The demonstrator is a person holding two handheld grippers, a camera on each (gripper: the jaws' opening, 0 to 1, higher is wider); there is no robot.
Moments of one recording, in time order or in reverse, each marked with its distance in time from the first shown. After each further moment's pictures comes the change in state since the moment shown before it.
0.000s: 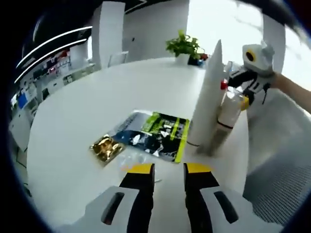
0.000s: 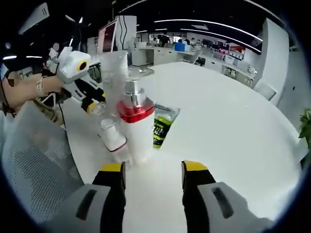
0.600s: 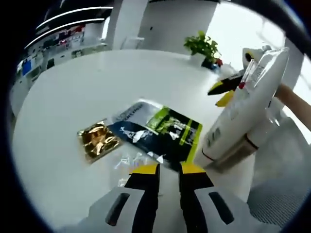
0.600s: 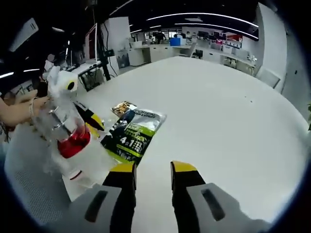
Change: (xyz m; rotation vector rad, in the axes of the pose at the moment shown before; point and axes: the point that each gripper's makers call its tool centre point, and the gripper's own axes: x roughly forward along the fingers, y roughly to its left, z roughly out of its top) left arm 0.037 0.010 -0.007 -0.208 0.047 -0.034; right arm 0.067 -0.025 0.024 0.102 0.015 0.126
